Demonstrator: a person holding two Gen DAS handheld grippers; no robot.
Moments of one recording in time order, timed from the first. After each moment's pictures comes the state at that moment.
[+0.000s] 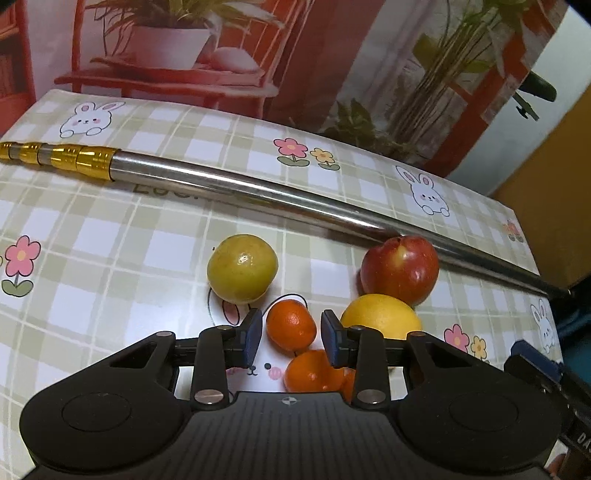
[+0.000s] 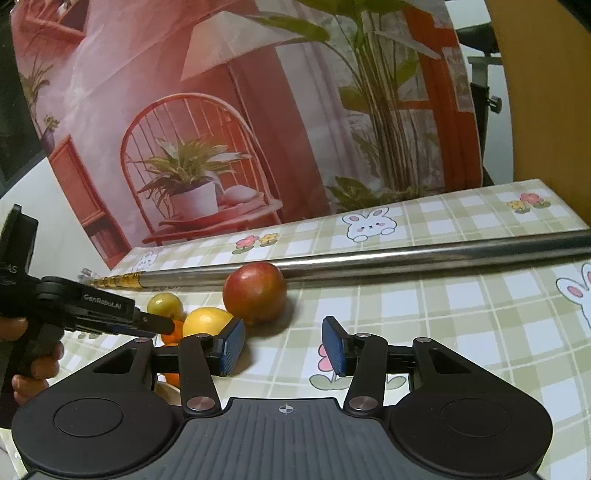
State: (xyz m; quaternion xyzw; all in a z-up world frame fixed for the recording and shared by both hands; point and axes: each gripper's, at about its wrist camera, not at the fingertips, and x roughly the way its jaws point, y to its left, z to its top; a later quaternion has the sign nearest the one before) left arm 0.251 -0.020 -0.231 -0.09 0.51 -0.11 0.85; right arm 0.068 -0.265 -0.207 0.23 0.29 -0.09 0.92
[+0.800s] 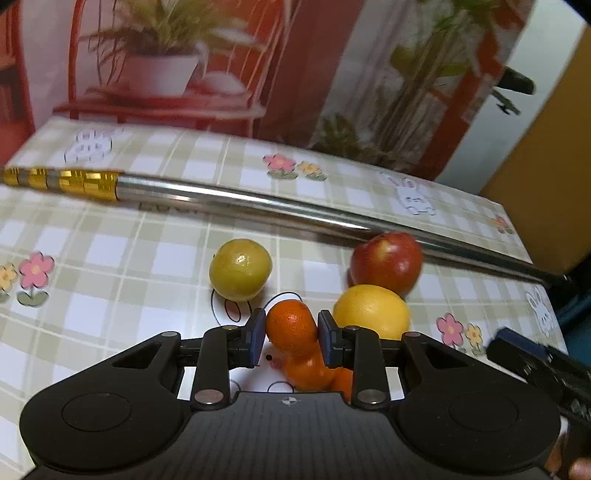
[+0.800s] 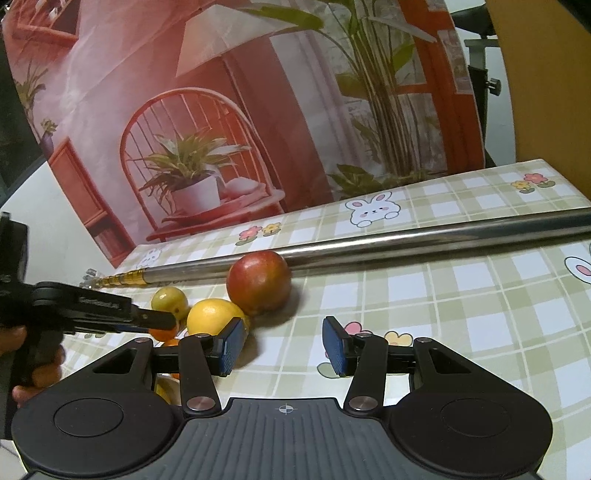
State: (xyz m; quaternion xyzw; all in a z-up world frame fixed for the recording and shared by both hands) left arm 0.219 -0.018 -0.209 -0.06 0.47 -0.13 0.87; right arm 0.067 -0.265 -0.213 0.26 0.30 -0.08 0.92
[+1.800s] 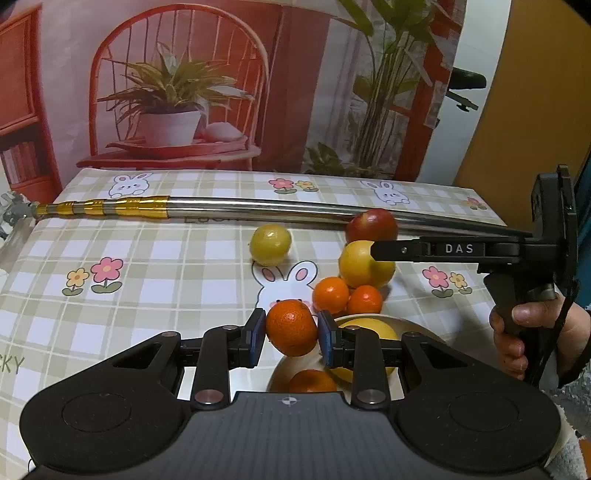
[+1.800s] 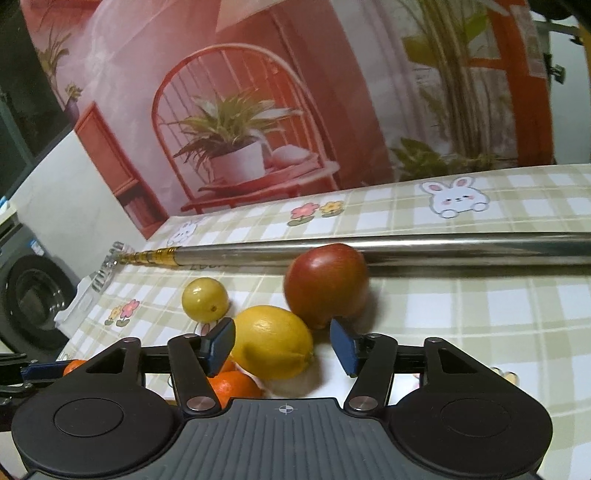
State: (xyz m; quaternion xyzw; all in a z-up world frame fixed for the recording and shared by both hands) left arm 0.122 0.018 -0.179 0.01 0.40 -0.14 0.91; right arm 0.151 -0.241 -0.231 0.25 0.33 0.00 0.91
